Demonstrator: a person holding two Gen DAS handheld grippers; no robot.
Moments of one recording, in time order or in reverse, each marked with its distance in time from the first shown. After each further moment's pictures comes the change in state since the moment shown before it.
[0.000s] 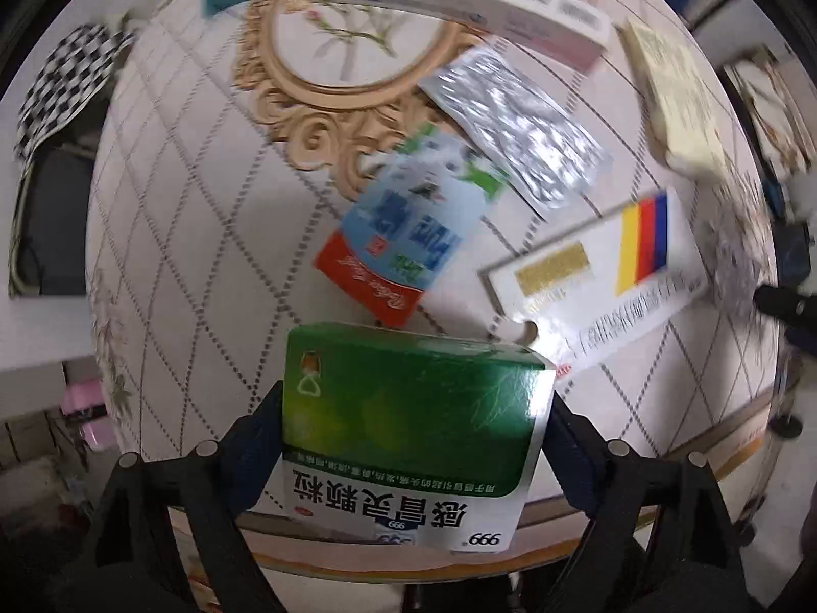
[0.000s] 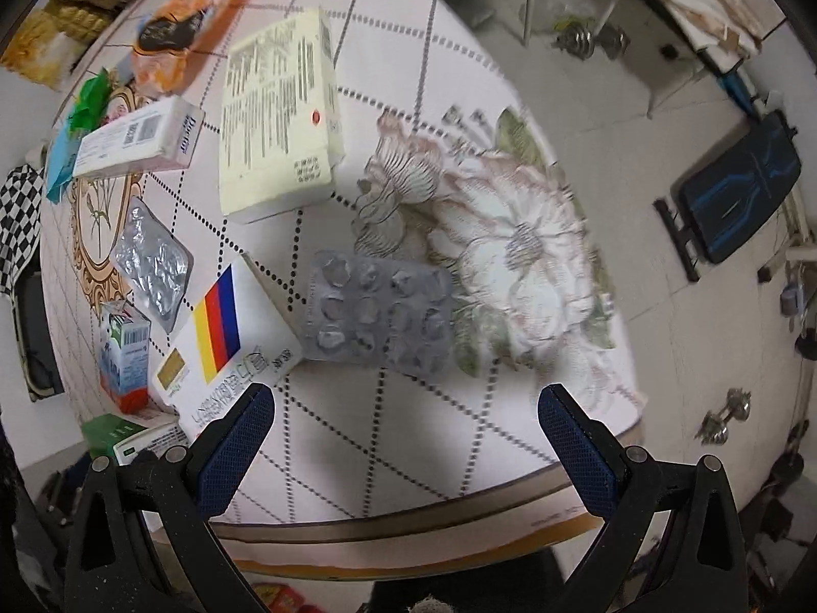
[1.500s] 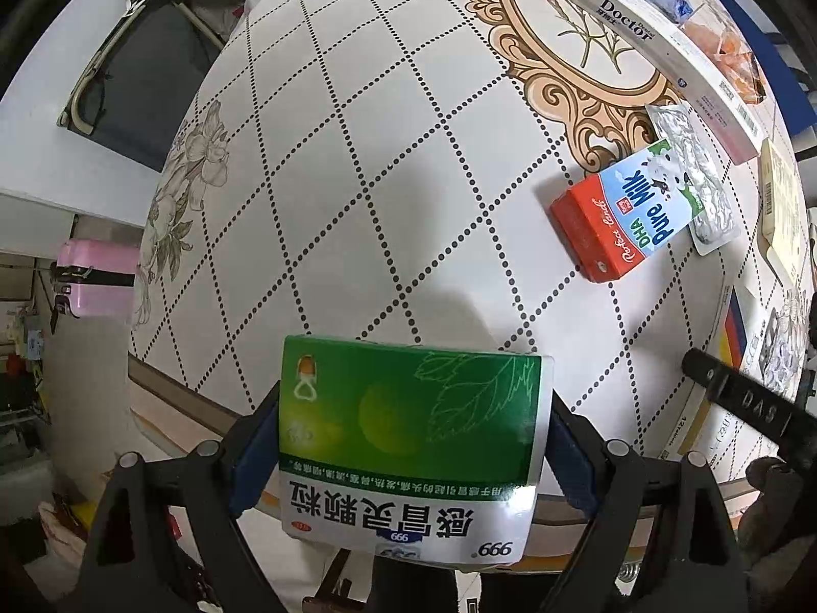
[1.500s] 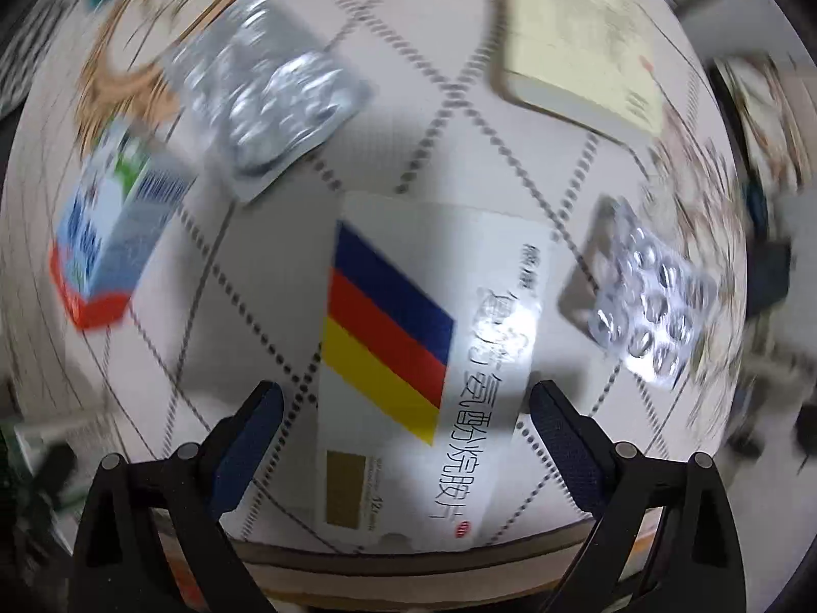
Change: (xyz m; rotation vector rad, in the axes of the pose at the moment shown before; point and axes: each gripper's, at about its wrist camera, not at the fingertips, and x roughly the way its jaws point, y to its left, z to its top) left arm 0.003 0.099 -0.067 -0.370 -0.019 0.021; right arm 0.096 0.132 -0.035 -0.298 0.008 -0.192
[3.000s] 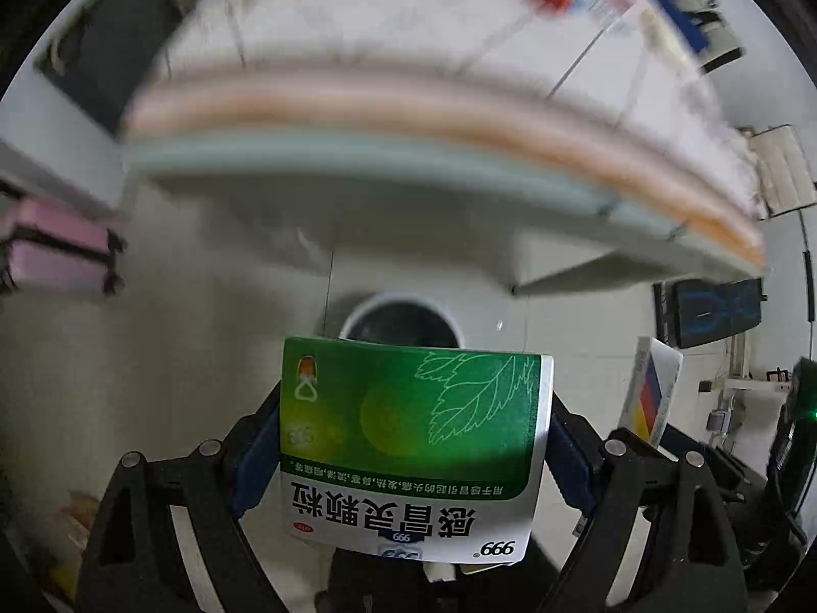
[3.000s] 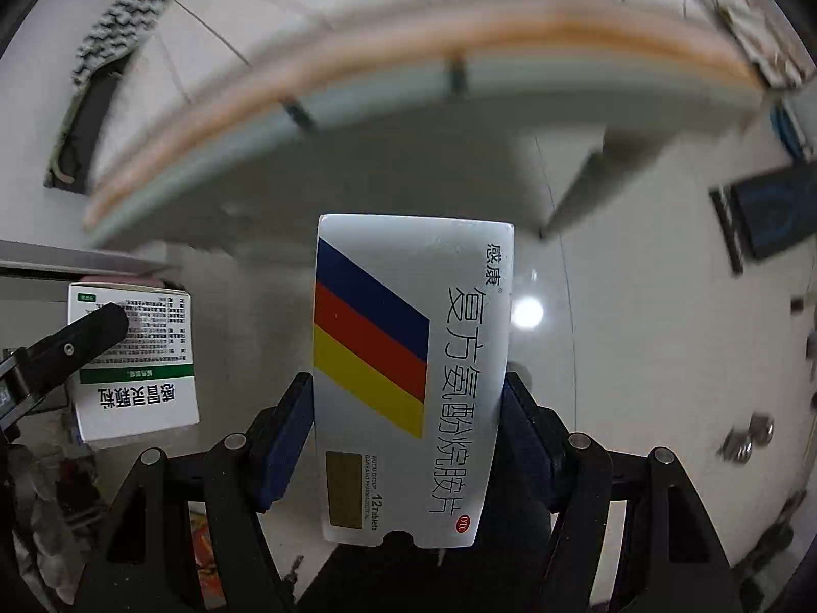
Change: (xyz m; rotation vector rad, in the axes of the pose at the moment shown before) left arm 0.050 0.088 -0.243 0.112 -0.025 -0.232; right arm 0.025 0.008 -0.377 0.008 -0.082 0.229
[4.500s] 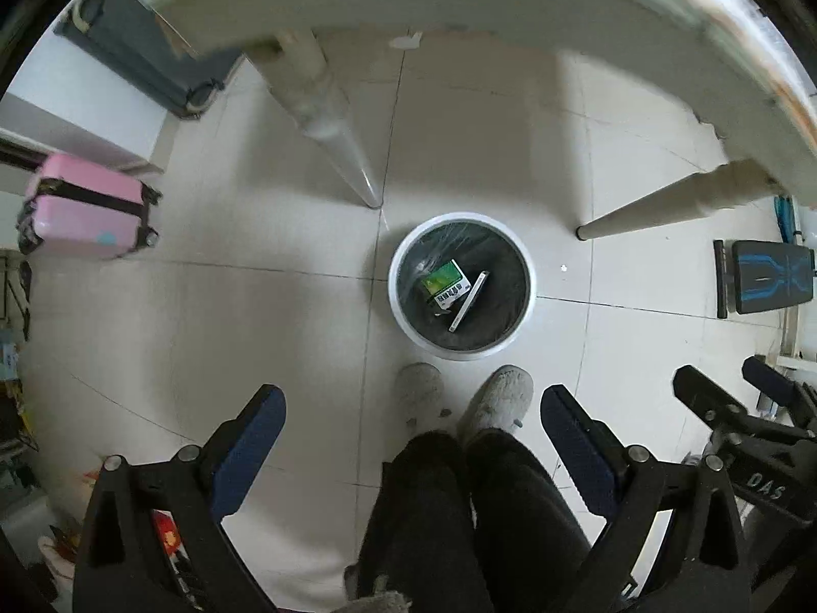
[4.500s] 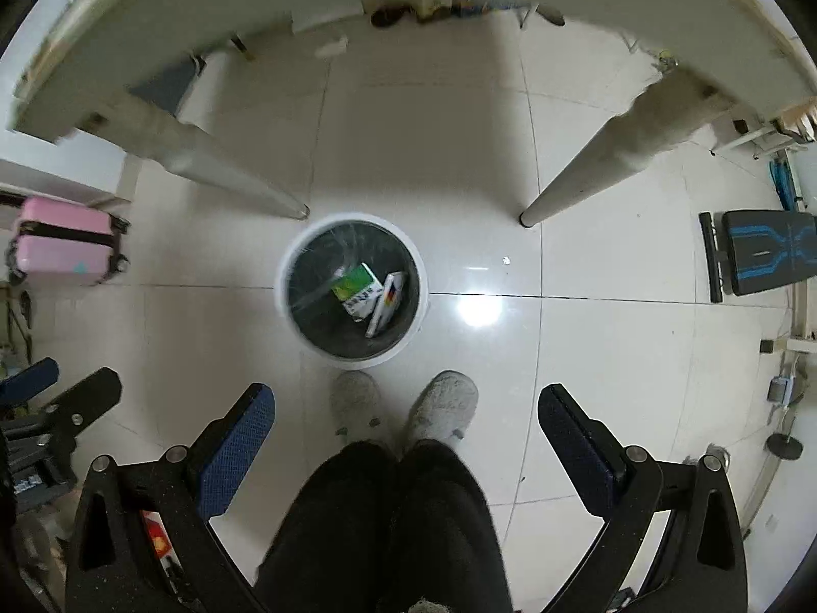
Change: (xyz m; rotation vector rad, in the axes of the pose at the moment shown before) left arm 0.033 0.006 -0.071 0.015 0.066 0.151; right arm 0.055 -0.005 -0.017 -0.158 0.035 -0.142
